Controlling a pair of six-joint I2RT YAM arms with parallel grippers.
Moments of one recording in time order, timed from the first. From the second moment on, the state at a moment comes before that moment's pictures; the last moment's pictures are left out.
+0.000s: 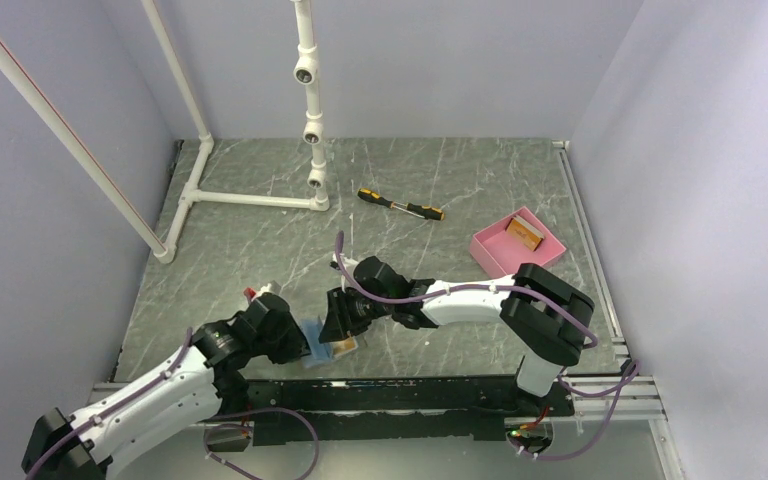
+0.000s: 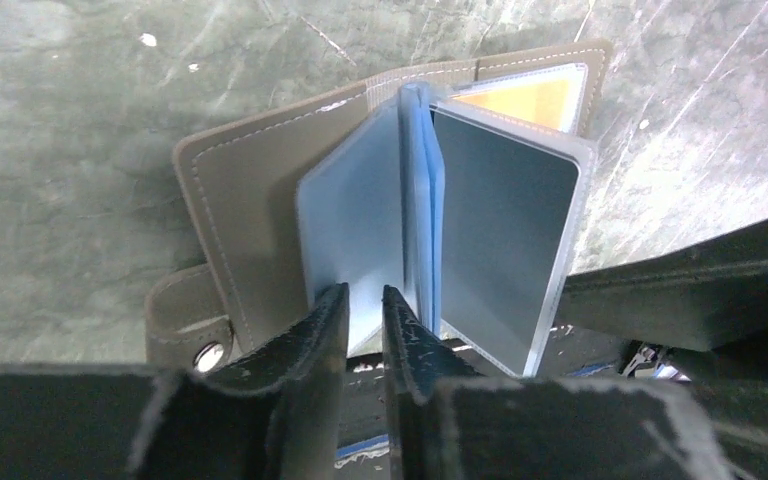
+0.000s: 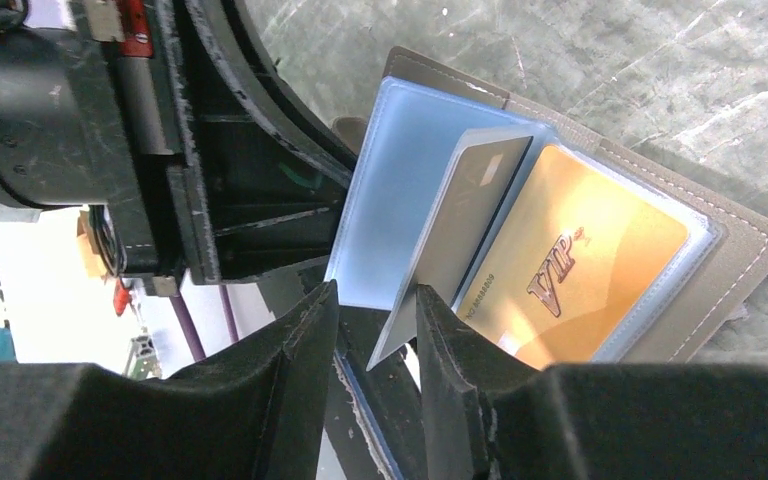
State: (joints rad) left arm -0.74 0.65 0.30 -0.60 0.01 -1.18; right arm 1.08 1.70 0.86 0.24 -0.43 0.75
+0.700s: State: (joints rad) left arm -0.74 0.48 0.58 -0.76 -0.05 -1.14; right arm 1.17 1.71 0.96 -0.01 -0.16 0.62
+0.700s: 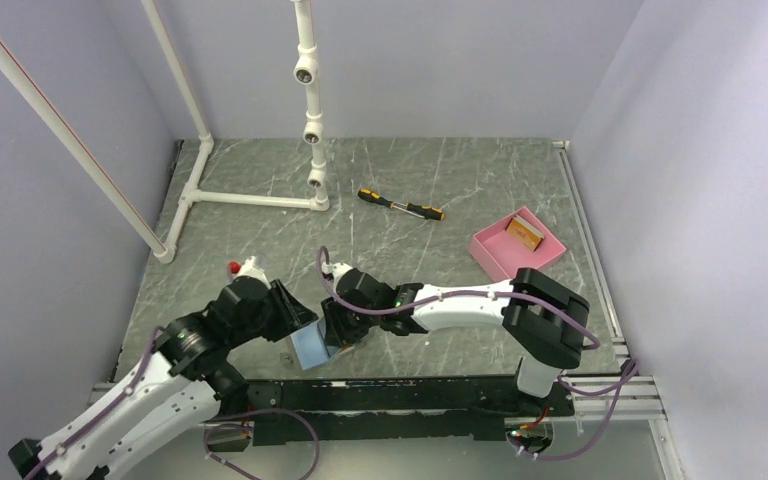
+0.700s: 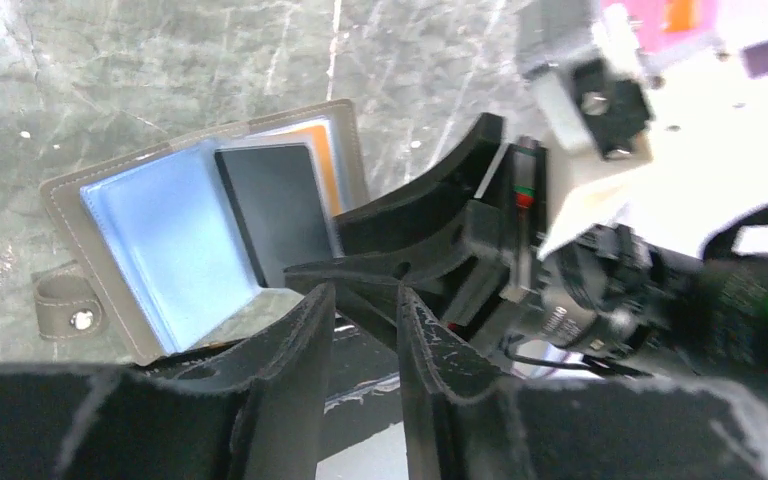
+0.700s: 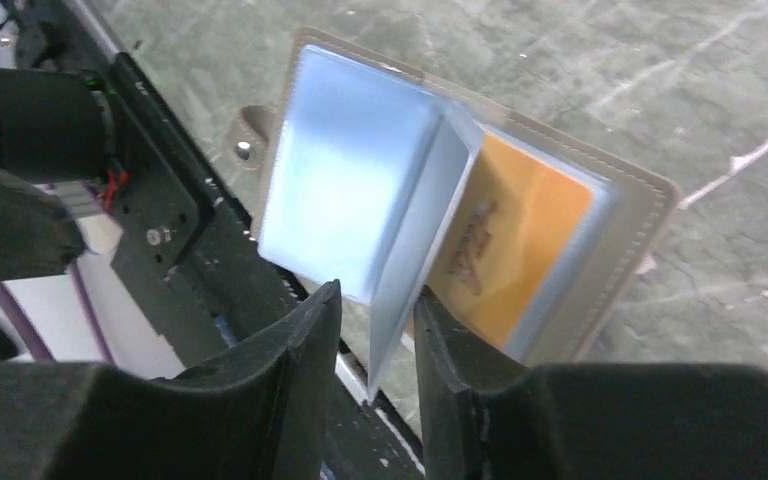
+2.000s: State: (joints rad) left arm -0.74 0.56 0.35 -0.79 -0.10 -1.25; right arm 1.13 1.60 0.94 -0.17 -0.05 0.55
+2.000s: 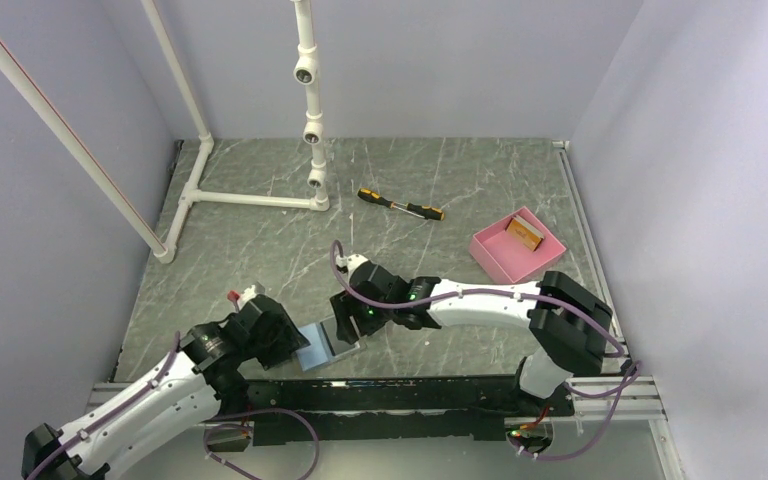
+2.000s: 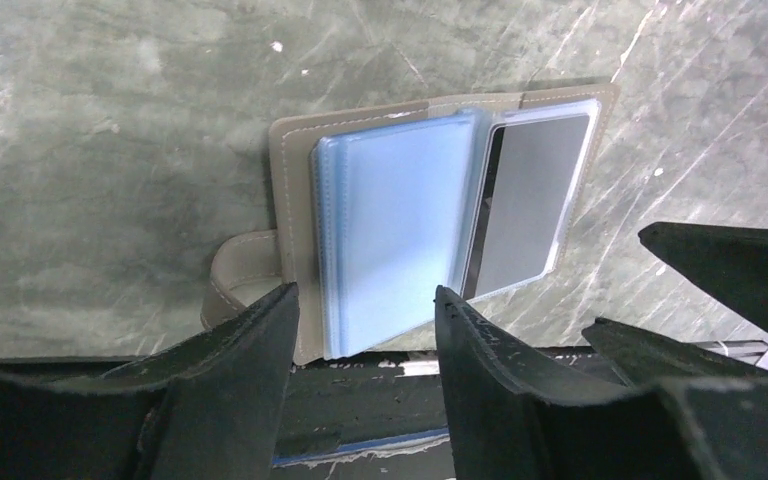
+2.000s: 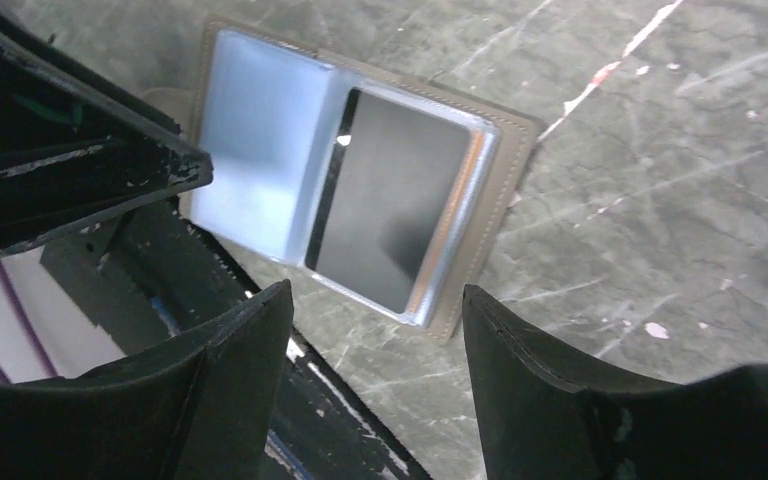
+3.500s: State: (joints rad) left arm -0.74 0.79 0.40 -0.54 -0.06 -1.16; right arm 0.61 1.20 1.02 -0.53 0.18 0.28
